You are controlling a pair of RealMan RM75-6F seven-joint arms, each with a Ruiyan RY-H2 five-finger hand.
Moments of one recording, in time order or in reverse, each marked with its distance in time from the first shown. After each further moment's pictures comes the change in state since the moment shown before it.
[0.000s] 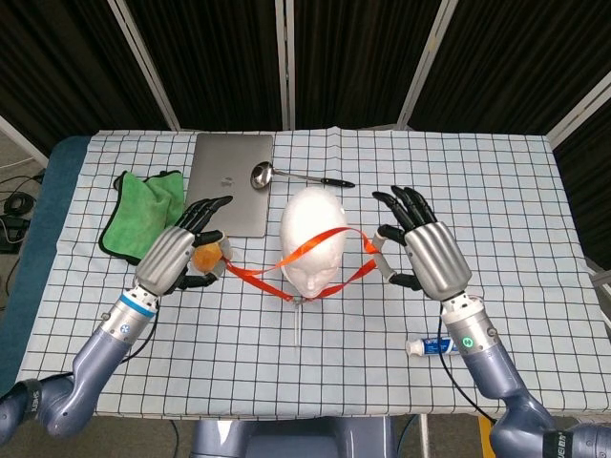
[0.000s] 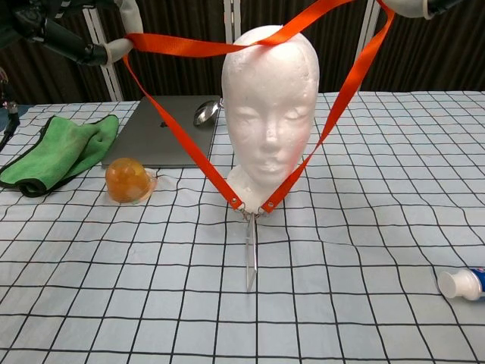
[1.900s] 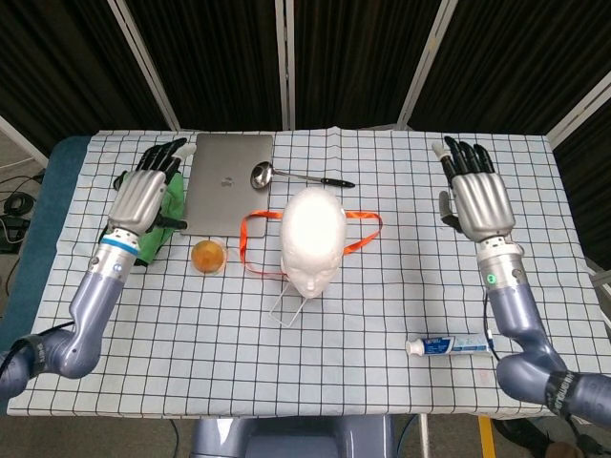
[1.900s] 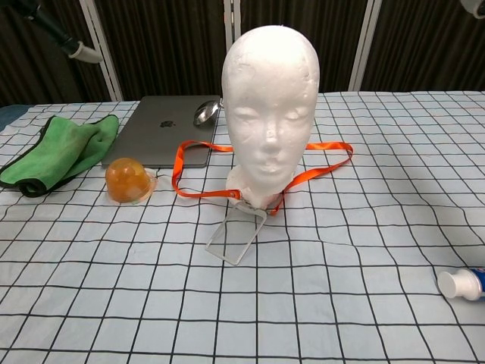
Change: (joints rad) left arm -0.106 0.025 -0.055 0.220 -0.302 -0.074 0.199; right arm 0.109 0.079 -0.018 0.259 0.335 -0.097 -0.186
